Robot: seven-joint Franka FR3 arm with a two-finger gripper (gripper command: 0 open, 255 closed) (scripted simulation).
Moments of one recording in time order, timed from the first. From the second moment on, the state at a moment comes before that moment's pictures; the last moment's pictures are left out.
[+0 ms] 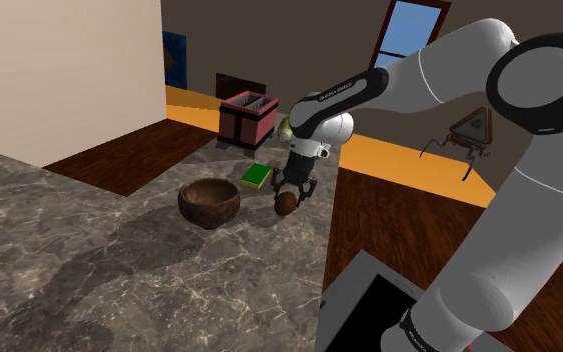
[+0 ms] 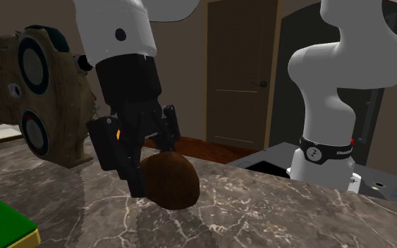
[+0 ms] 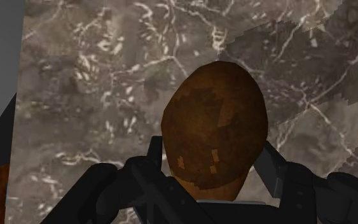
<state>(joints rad) -0.13 0.04 -0.04 -2.28 0.32 2.15 0.68</state>
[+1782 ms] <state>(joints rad) -0.14 -0.12 -0.05 -2.09 0.26 1.81 0.77</state>
